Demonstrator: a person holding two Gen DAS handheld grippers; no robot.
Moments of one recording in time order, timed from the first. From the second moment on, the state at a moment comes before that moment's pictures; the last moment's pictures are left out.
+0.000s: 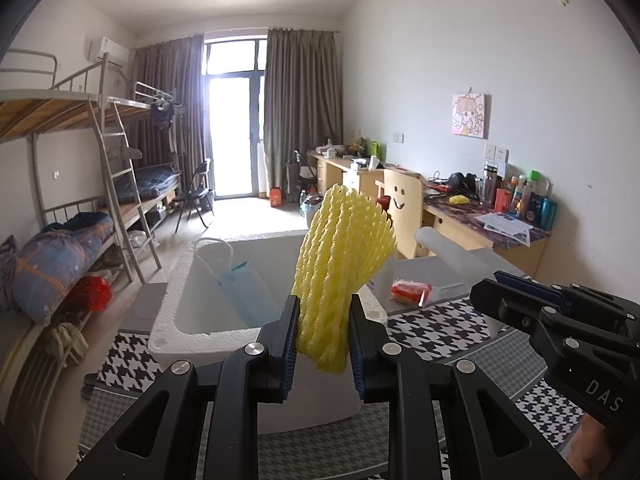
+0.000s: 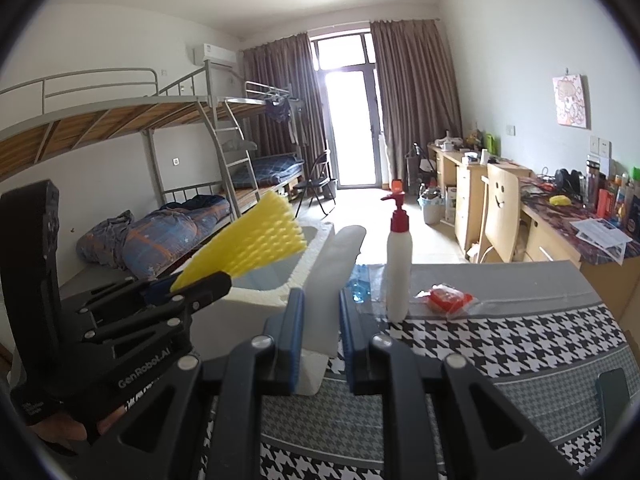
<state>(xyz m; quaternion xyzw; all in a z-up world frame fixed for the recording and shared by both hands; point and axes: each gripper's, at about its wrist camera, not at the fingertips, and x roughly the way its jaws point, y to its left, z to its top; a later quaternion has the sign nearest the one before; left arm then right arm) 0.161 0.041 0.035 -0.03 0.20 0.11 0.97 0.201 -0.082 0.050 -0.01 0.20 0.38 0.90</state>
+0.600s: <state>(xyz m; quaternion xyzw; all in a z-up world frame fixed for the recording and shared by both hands) 0.159 0.069 0.036 -0.04 0.20 0.14 0.97 0.219 -0.052 0.054 -0.03 0.20 0.40 0.90</state>
